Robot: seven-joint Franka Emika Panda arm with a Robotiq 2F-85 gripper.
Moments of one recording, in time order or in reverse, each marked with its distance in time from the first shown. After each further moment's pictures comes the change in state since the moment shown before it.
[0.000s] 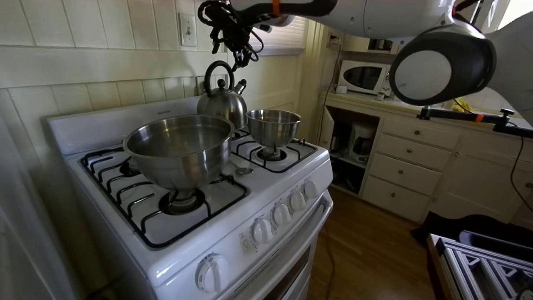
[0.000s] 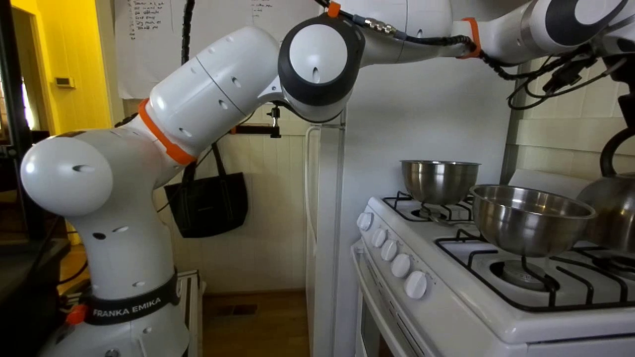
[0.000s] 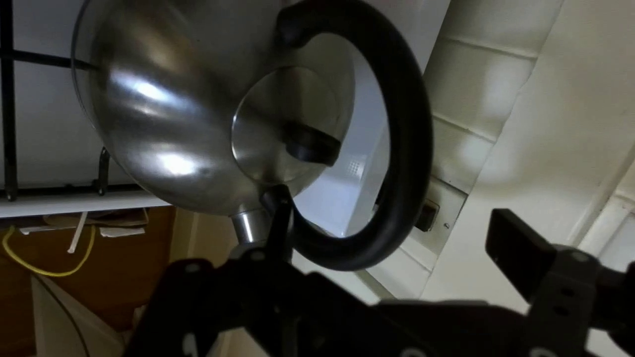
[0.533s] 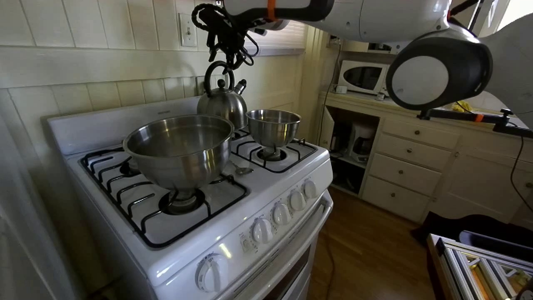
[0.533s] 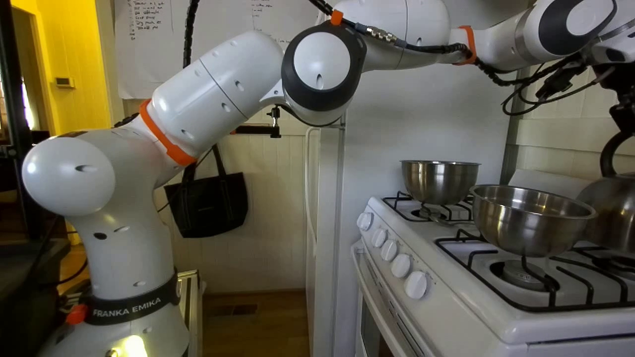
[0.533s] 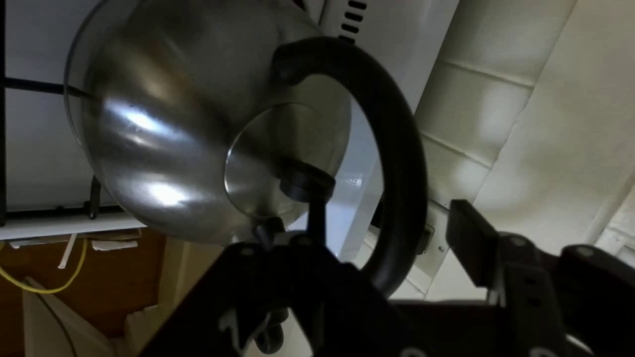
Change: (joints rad) arm 0.019 0.019 0.000 0.014 -0.001 0.006 0.000
